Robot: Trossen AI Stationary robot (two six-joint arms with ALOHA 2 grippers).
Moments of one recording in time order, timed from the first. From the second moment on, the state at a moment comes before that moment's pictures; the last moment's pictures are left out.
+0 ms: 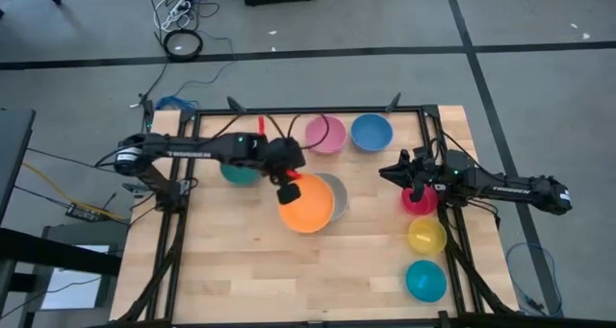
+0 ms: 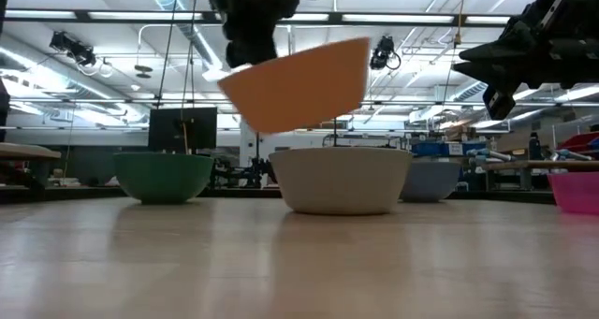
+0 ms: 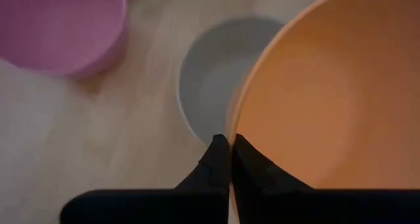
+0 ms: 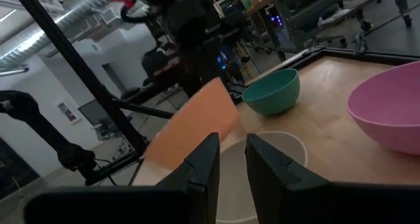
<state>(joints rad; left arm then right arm) 0.08 1.60 1.41 -0.77 -0.07 -0.21 -0.23 0.21 0.03 0.24 -0.18 0.52</state>
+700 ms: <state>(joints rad) 0.16 1.82 1.44 -0.71 0.11 -0.22 -0.23 0.21 0.03 0.22 -0.21 0.52</state>
